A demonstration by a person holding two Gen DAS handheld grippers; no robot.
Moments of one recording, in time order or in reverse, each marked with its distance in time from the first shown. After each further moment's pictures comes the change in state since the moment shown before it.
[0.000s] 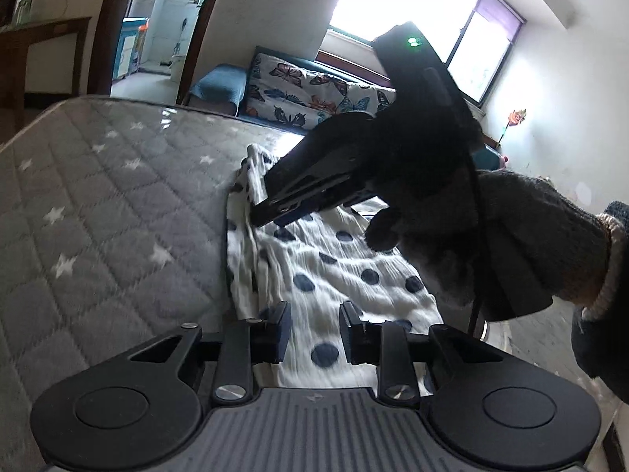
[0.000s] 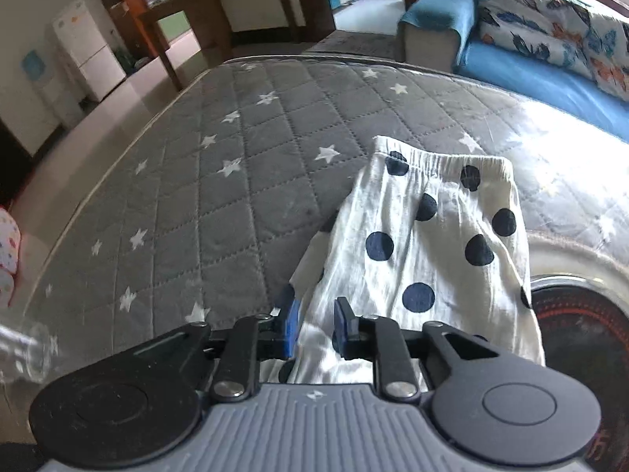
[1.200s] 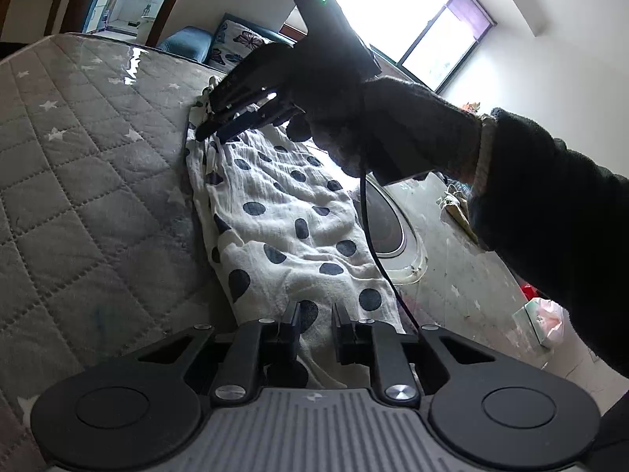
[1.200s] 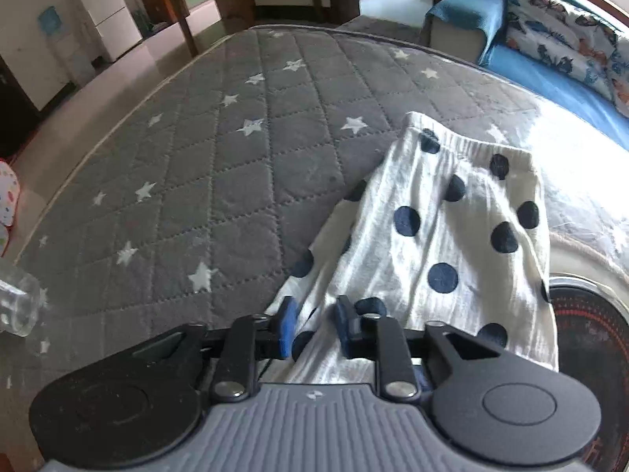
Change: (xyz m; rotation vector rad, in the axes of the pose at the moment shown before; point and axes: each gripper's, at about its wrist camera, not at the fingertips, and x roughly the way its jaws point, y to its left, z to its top) left arm -0.067 -0.014 -0.092 -0.074 0.073 -0.196; right arm 0.002 0.018 -0.019 -0.128 0.056 -0.024
